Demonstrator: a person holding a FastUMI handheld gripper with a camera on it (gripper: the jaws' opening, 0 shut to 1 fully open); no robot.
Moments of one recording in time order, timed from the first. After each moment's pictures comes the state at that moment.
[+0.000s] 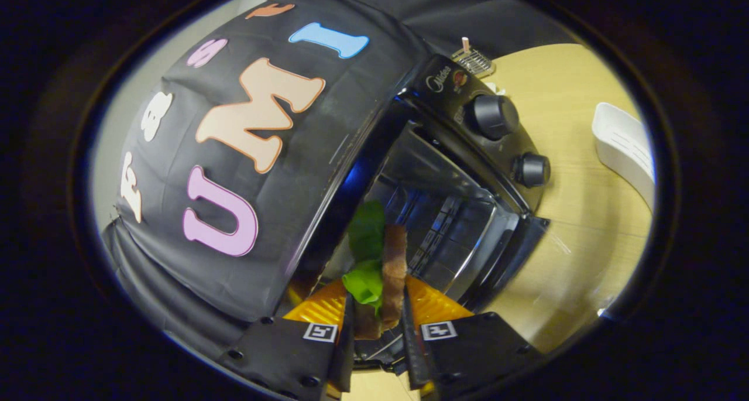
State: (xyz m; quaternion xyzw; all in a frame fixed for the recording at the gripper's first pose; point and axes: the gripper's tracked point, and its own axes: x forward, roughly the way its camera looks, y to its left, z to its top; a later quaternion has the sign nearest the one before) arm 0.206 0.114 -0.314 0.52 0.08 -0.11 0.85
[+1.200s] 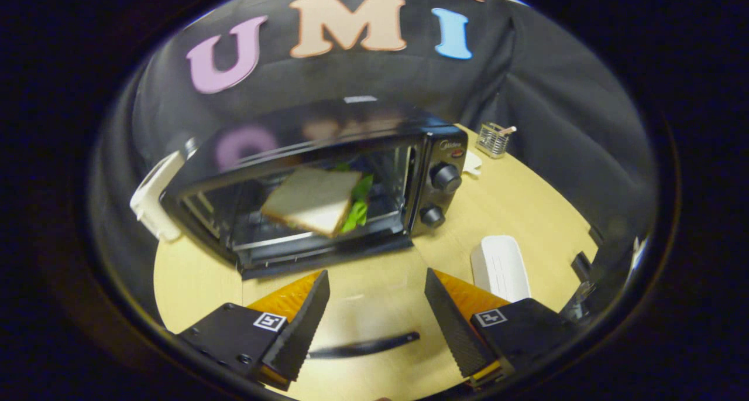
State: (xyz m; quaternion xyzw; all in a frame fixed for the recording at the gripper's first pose) arm 0.061 0.095 -0.337 0.07 0.31 -0.15 0.94
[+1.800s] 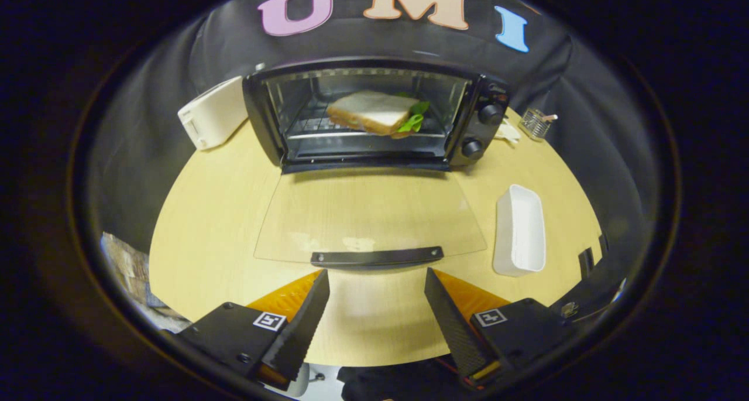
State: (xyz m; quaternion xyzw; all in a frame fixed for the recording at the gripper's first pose) arm -0.013 0.147 -0.397 0.01 0.40 -0.05 0.92
